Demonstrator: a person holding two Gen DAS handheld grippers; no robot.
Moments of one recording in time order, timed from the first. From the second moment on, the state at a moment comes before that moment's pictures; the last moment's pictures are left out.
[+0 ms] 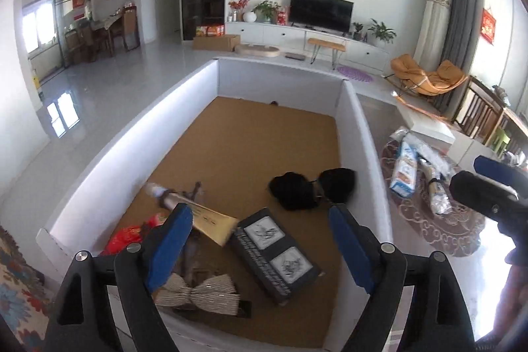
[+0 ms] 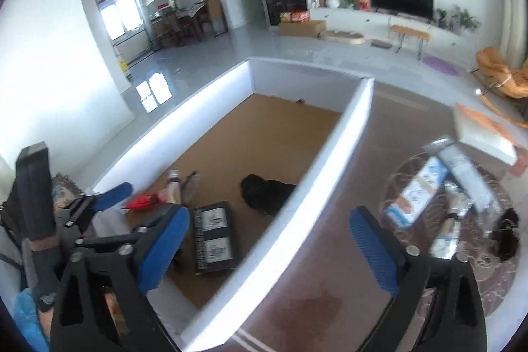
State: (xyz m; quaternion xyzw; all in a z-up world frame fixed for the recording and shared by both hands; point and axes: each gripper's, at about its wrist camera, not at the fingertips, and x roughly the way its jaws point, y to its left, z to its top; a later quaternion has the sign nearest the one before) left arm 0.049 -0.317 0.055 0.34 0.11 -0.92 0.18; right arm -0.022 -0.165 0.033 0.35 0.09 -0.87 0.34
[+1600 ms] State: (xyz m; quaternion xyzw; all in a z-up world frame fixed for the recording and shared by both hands) left arm -0.079 -0.046 -0.075 0.46 -0.02 -0.89 -0.04; right arm -0.075 0.145 -0.120 0.46 0.00 -0.89 -0.01
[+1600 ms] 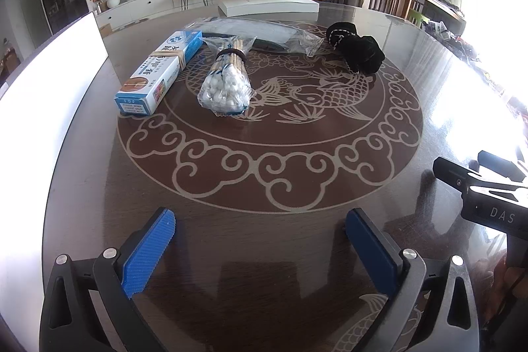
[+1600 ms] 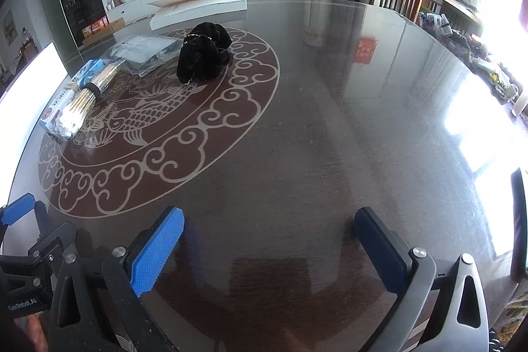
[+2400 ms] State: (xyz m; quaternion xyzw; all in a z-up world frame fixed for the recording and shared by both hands) left arm -0.080 -0.046 -0.076 0.46 -0.02 -0.89 -0.04; right arm -0.075 0.145 -0.120 0.46 0.00 -0.89 -0.01
